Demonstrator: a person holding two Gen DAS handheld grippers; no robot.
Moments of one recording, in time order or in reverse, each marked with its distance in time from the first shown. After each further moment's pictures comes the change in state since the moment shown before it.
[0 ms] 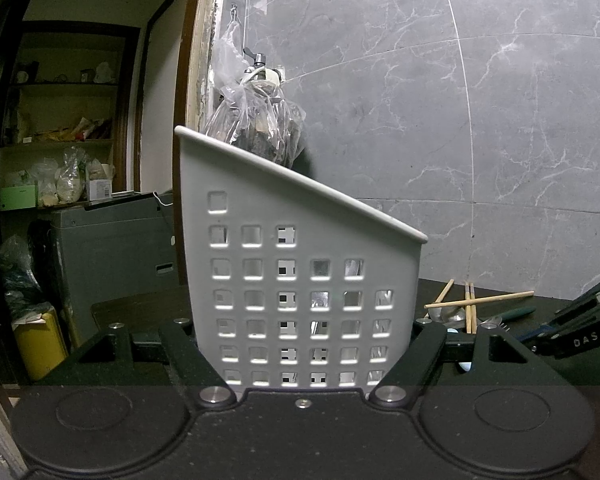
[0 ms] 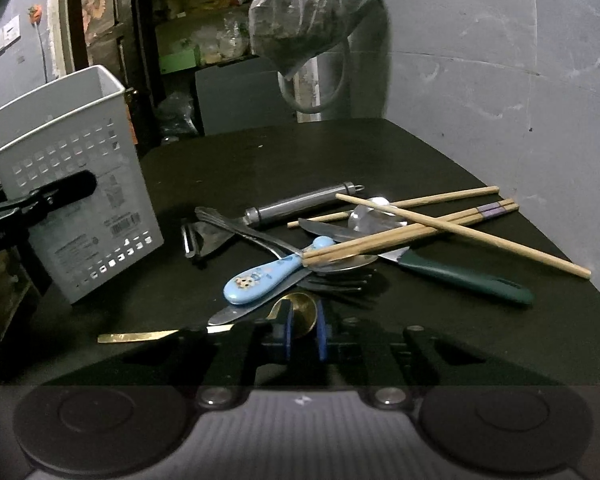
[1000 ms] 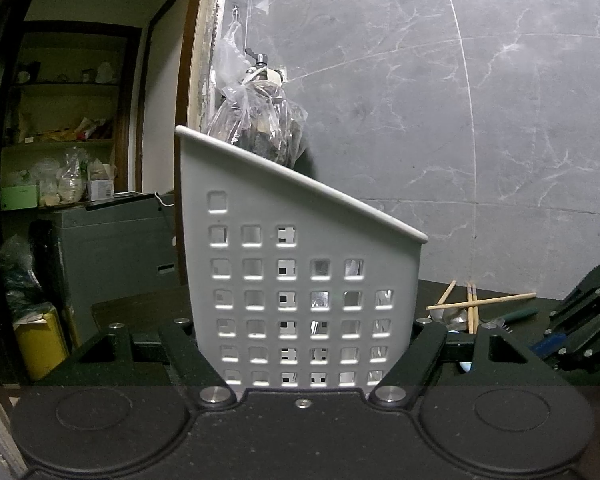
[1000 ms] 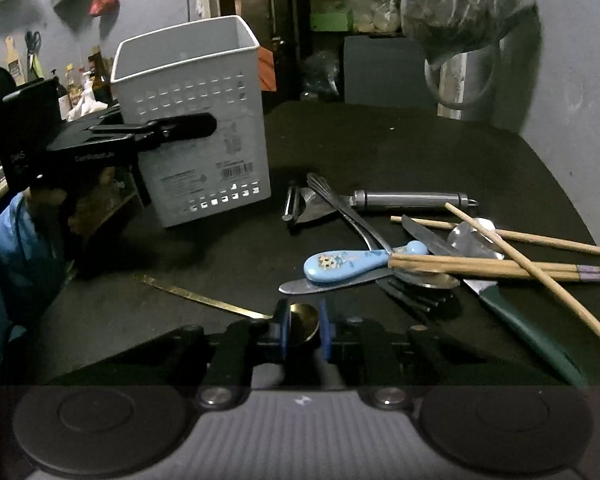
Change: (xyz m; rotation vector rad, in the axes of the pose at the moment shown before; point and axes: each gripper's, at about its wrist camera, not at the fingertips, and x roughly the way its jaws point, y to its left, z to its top) left arm 0.001 0.002 -0.003 0.000 -0.002 0.000; right arm -0.004 -0.002 -0.005 -0.316 0.092 0.344
